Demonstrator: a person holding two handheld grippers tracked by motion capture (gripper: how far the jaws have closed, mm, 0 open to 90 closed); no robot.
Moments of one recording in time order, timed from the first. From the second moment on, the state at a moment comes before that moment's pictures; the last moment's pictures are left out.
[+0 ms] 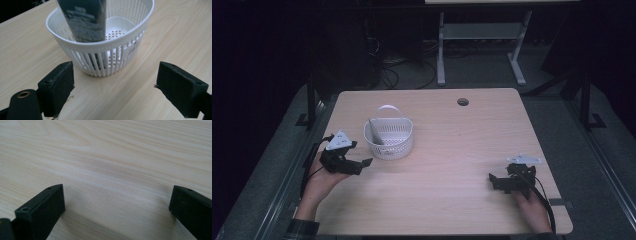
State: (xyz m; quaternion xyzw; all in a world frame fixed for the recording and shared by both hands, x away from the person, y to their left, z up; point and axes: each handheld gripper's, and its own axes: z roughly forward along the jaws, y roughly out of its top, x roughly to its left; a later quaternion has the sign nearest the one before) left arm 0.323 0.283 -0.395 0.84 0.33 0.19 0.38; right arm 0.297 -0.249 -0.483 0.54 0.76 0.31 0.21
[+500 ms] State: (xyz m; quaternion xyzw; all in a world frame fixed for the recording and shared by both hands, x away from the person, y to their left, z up) left arm 0.300 0.280 -0.439 0.85 0.33 0.17 0.37; right arm 0.297 -0.249 -0.483 0.54 0.76 0.31 0.21
